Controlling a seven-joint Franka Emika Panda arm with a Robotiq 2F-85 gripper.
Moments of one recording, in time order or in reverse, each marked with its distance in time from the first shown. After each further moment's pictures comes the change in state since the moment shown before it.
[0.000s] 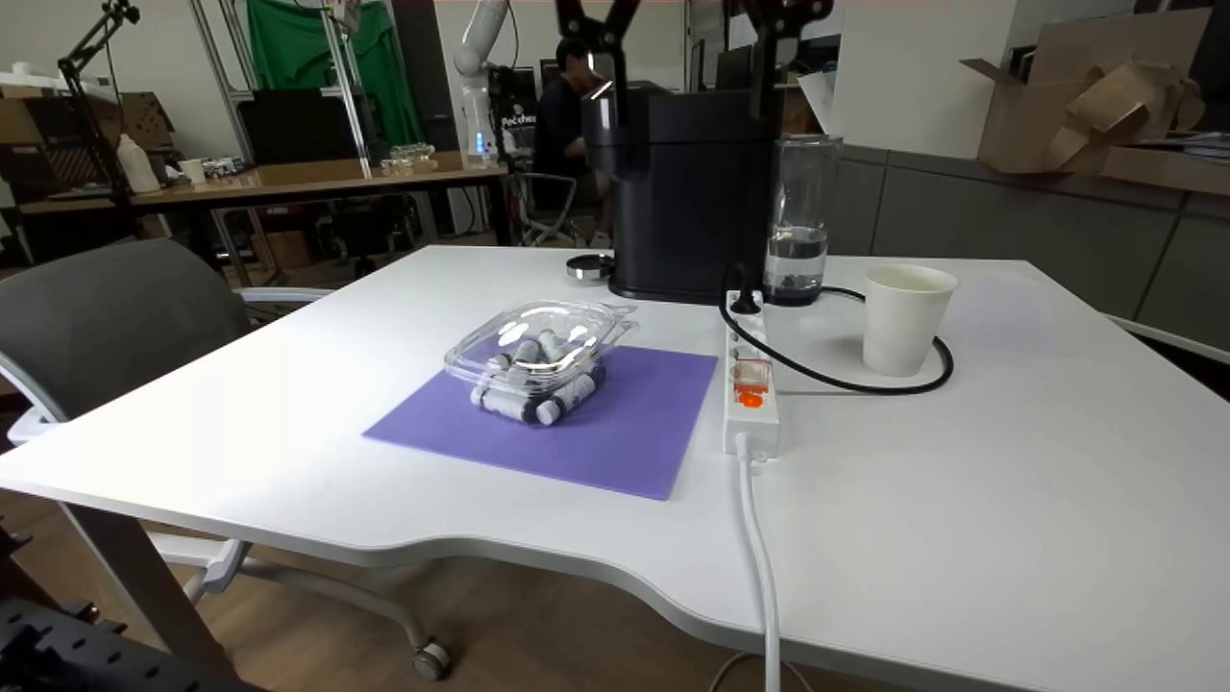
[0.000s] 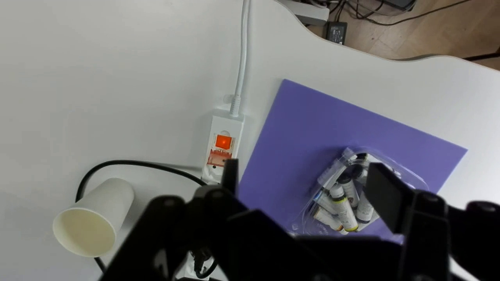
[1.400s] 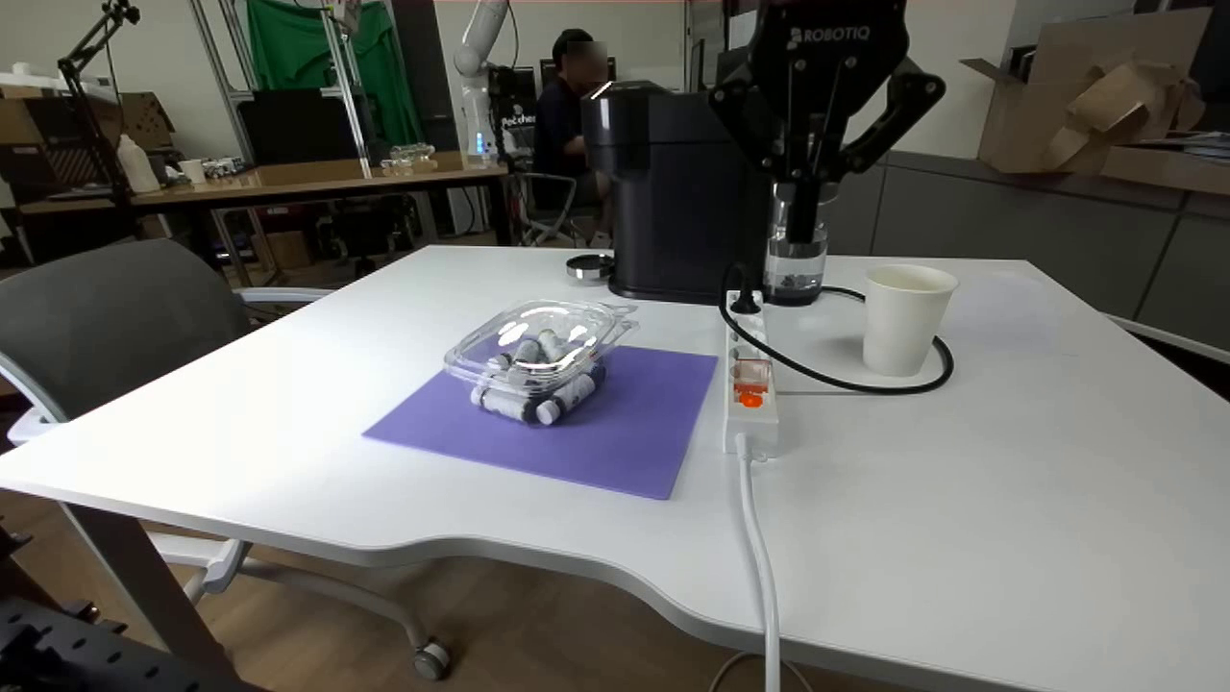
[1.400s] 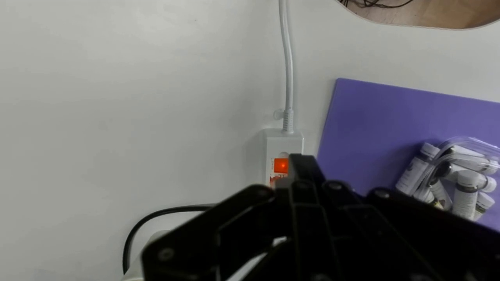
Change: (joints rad) arm -0.123 0.338 0.033 0.172 0.141 0.086 0.010
